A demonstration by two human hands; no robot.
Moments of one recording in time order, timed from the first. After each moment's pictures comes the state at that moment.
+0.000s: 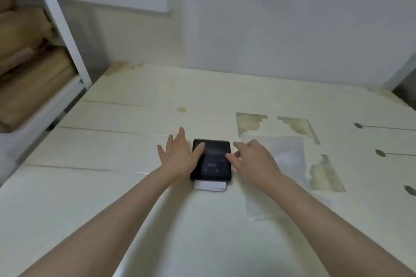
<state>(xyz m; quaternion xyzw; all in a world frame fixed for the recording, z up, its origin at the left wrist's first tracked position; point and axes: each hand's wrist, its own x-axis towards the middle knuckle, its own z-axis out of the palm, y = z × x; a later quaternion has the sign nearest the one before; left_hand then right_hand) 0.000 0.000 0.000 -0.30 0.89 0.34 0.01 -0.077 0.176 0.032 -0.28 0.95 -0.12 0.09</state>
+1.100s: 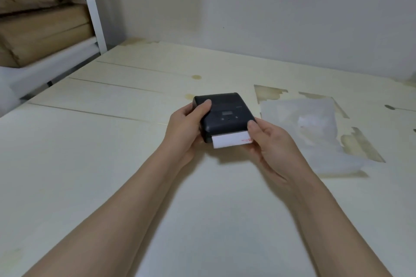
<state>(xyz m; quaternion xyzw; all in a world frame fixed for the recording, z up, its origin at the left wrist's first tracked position) 0.064 0.028 -0.032 -0.21 0.53 0.80 -0.20 -0.004 0.196 -0.024 -0.22 0.66 -0.68 0.23</state>
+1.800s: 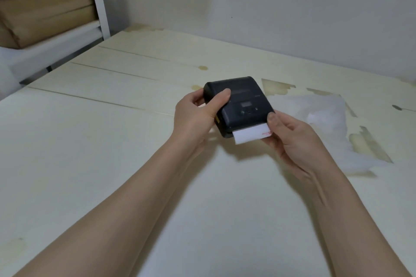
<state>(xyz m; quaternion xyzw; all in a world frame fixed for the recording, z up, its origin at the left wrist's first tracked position) 0.058 0.030 -0.031 -0.25 0.55 0.75 -0.26 -0.013 0.206 -0.017 -0.20 0.63 -0.71 0.23</state>
